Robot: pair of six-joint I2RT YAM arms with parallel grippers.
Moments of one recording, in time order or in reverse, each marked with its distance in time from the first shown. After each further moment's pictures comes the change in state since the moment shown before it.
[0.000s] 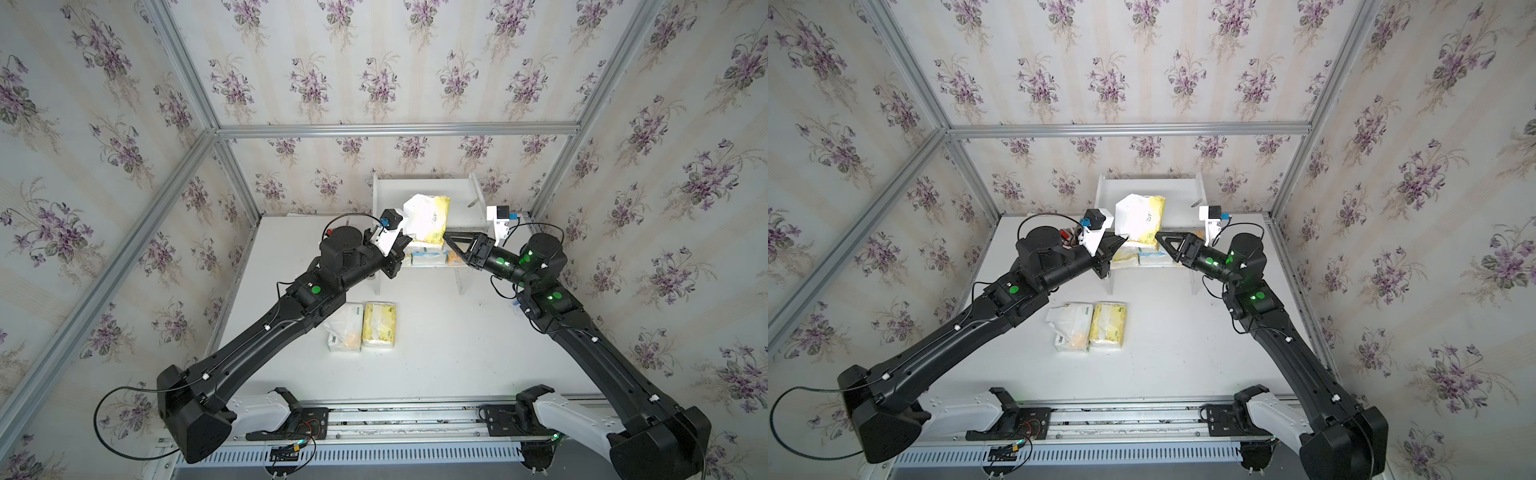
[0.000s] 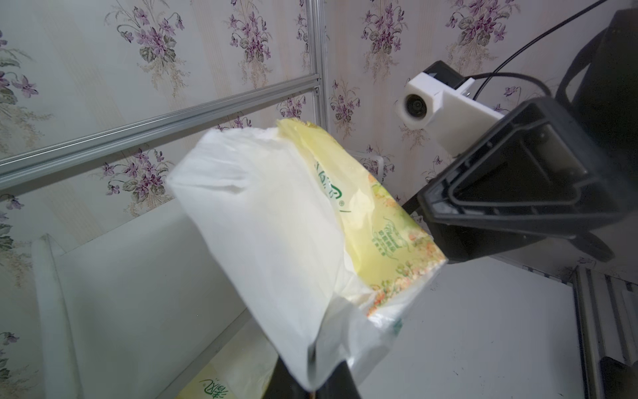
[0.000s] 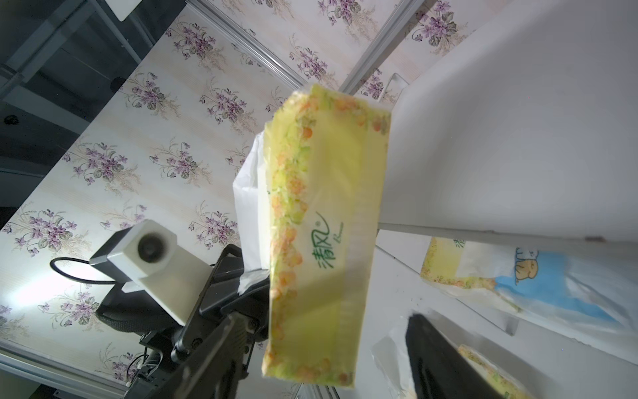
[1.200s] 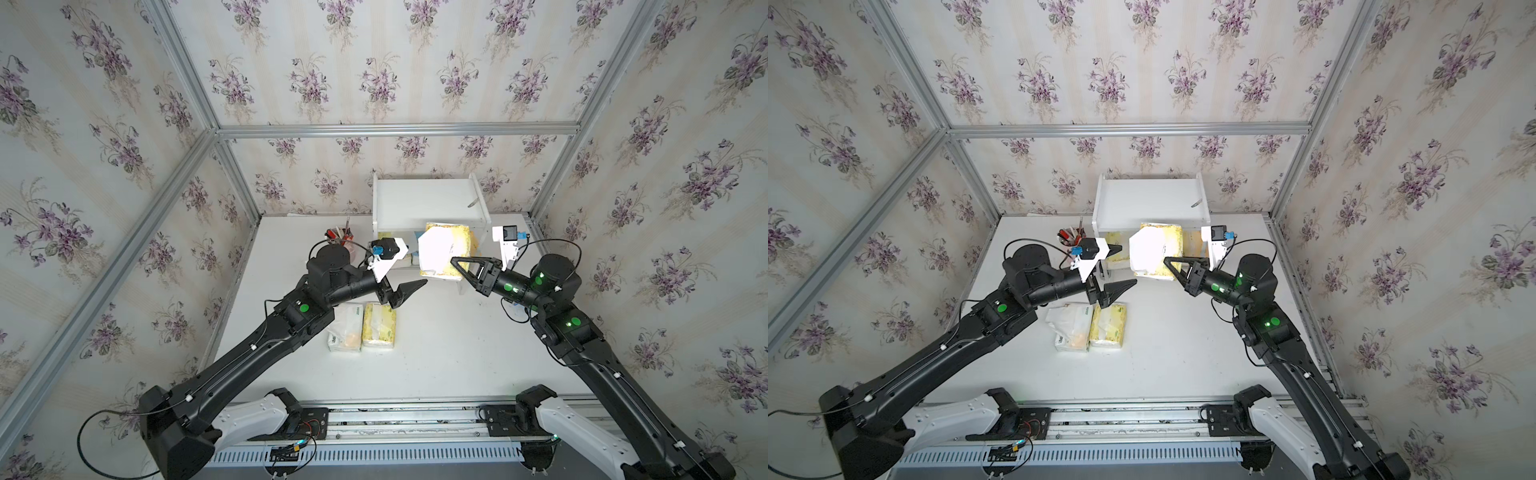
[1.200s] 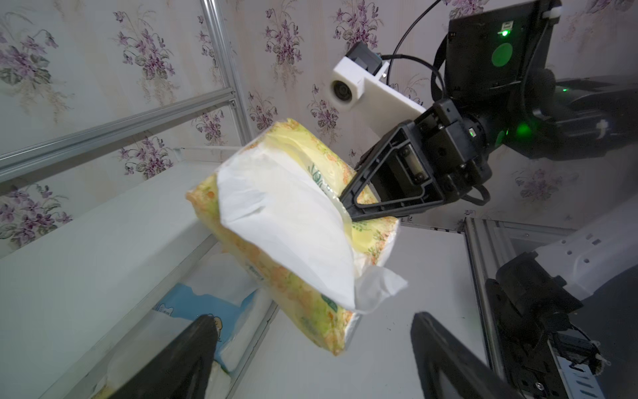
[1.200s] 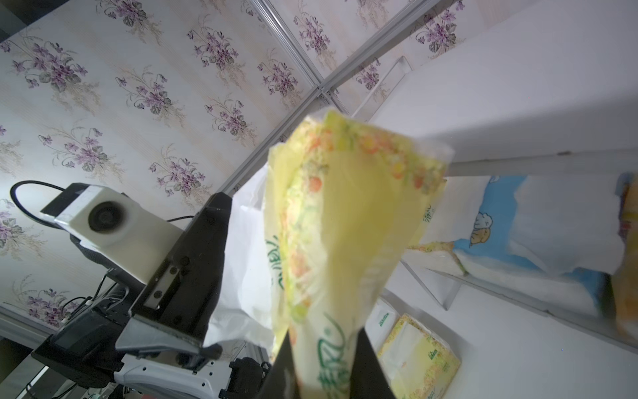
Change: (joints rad) left arm -0.001 -0.166 -0.192 0.045 0.252 0.058; right arm 0.029 -0.219 -0.109 -0.212 0.040 -0.319
